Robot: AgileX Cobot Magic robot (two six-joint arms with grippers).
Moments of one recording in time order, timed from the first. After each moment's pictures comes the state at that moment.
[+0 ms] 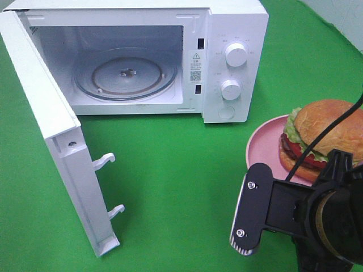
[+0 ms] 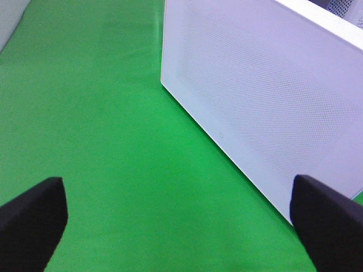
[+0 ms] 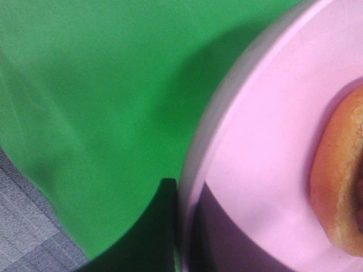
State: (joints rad) left arm 0.05 0.00 -0.51 -0.17 1.07 0.07; right arm 1.15 1.38 -0.55 -0.71 0.84 0.44
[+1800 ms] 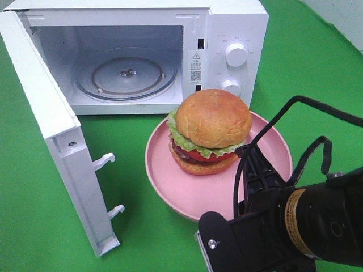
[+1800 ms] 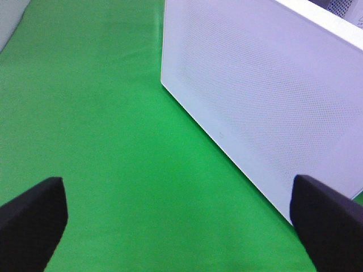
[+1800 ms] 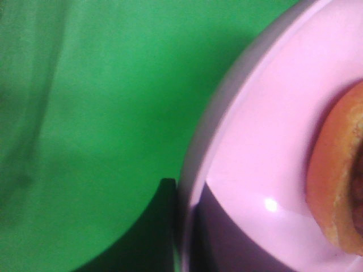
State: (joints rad) left arm 0.05 0.00 -0.51 -0.17 1.07 0.07; right arm 1.15 1.38 -0.55 -0.84 0.49 -0.14
